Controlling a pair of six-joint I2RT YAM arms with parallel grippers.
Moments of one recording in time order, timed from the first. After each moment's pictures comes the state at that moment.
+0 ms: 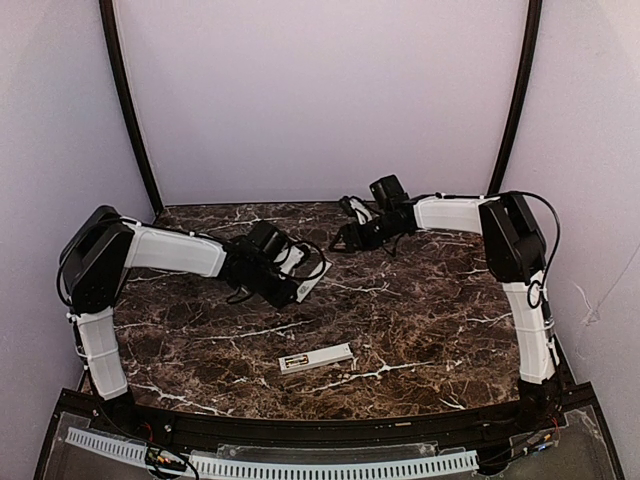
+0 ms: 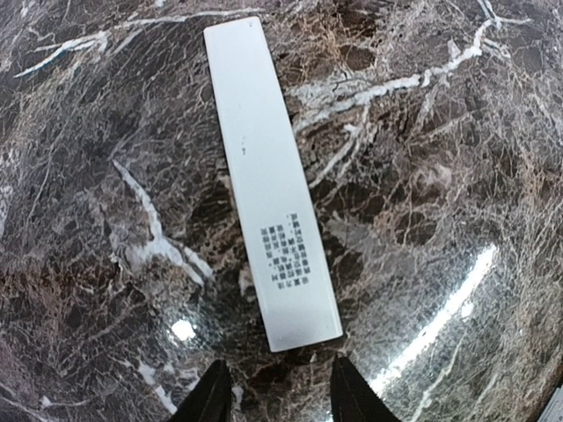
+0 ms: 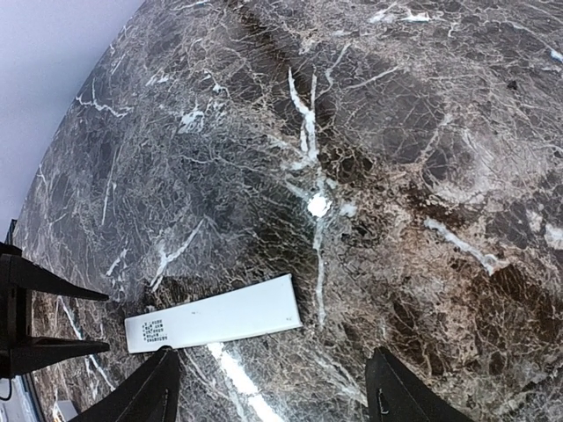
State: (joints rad) left arm -0.72 1.91 1.20 -0.29 -0.02 0.03; right arm 0.52 2.29 1.78 -0.35 -0.57 0.12
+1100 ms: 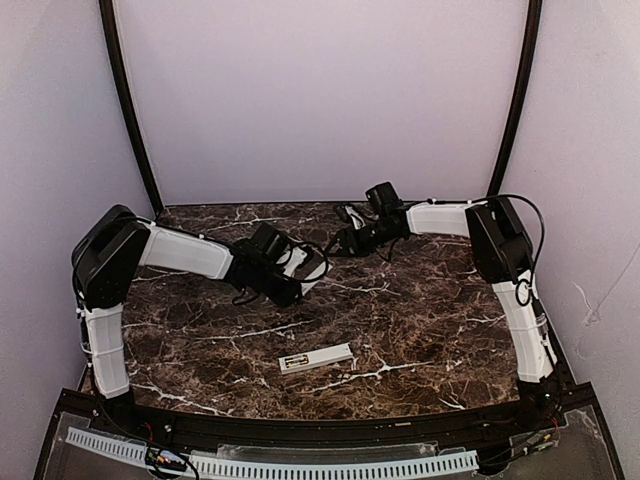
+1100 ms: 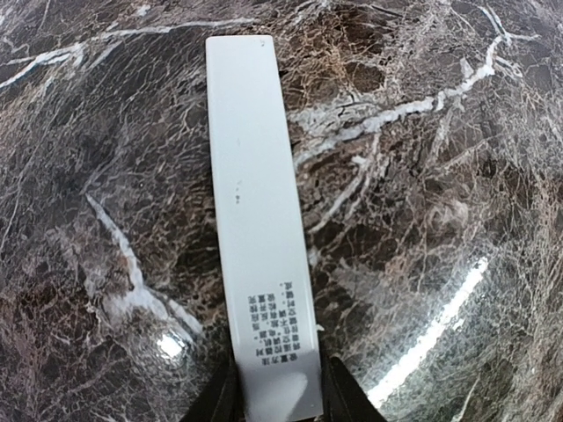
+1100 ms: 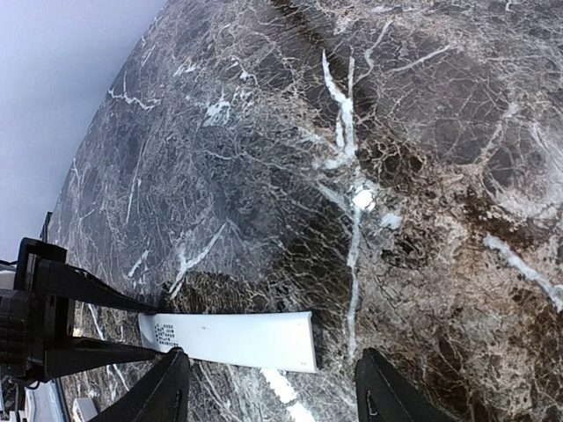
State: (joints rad) left arm -0.70 1.99 1.21 -0.19 0.04 0.03; right arm 0.51 2.40 1.86 -0.32 -0.72 0.16
